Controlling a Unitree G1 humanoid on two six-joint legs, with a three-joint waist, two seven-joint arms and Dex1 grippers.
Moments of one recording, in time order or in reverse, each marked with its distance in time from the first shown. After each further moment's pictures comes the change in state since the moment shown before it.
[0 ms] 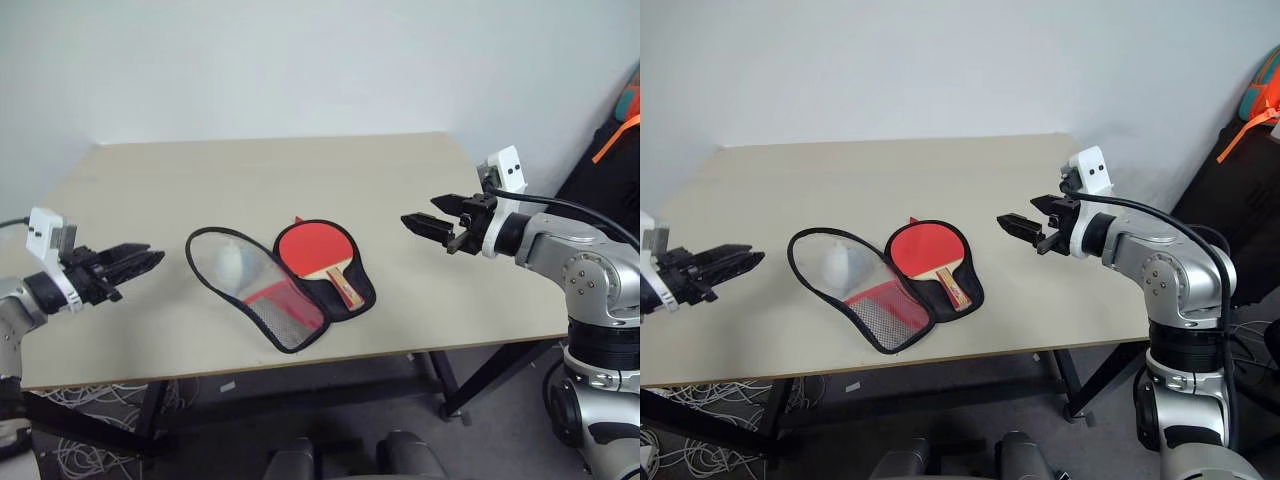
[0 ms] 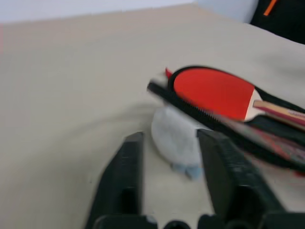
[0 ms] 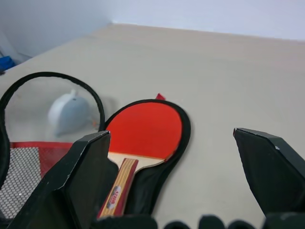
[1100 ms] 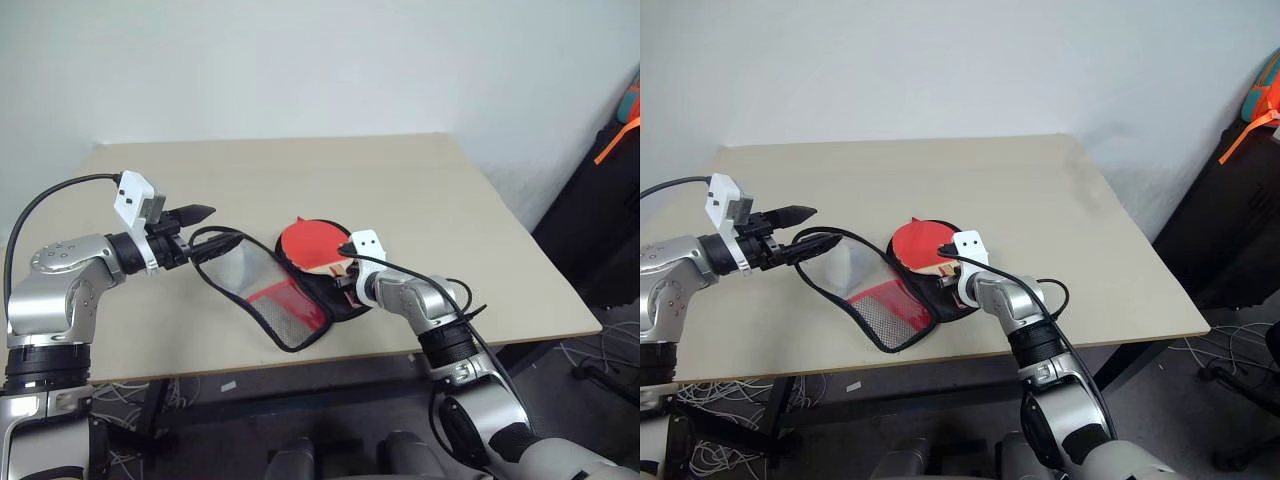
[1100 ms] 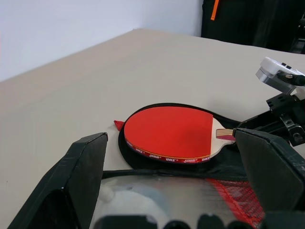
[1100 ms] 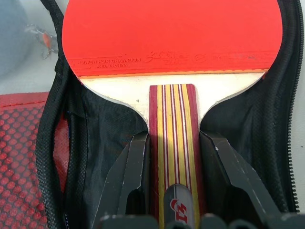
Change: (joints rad) left arm -0.242 -0.112 -0.235 -0.201 0.042 -0.018 0.087; right arm -0.067 0.591 0.268 0.594 -0.358 -0.153 -0.412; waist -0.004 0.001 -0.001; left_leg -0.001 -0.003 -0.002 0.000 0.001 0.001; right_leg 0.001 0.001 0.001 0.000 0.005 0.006
